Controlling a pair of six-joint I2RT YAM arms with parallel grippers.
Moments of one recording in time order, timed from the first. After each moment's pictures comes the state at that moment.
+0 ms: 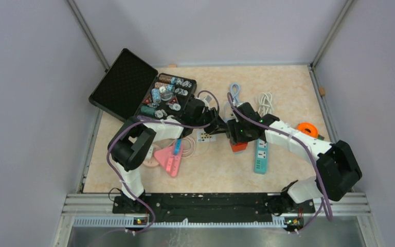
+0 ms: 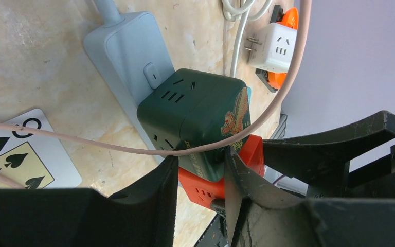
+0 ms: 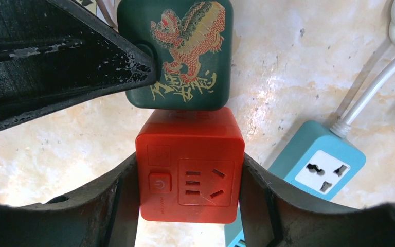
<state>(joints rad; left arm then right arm) -0.66 1.88 1.02 0.27 0.44 -1.02 0.66 1.40 0.96 -0.59 0.12 0.35</state>
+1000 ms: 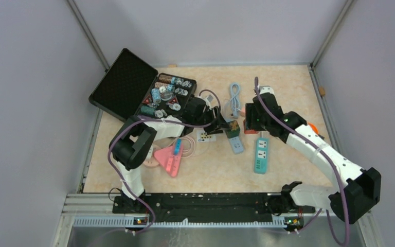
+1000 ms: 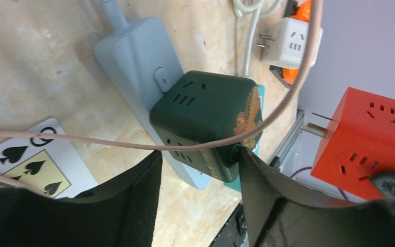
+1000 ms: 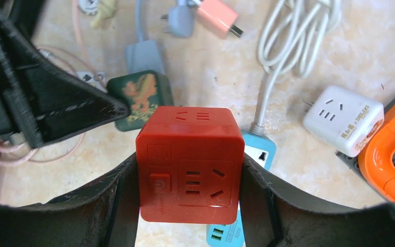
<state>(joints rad) -0.66 1.88 1.05 0.23 0.44 -0.95 0.59 1.18 1.06 -0.69 0.28 0.38</state>
